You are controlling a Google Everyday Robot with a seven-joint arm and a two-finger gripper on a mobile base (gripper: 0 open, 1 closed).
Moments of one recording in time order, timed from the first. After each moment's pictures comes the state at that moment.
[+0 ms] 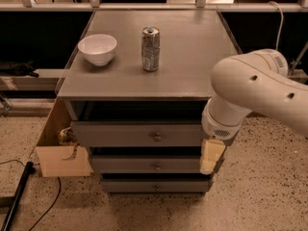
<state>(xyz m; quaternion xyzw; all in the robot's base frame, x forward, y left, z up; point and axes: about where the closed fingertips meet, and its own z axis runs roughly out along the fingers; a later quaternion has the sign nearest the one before) 0.474 -0.144 0.741 -0.64 0.76 -0.01 0.09</state>
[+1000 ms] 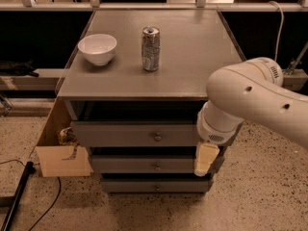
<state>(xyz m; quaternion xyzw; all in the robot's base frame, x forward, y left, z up) 0.475 -0.137 0.734 -0.64 0.76 -0.03 0.12</state>
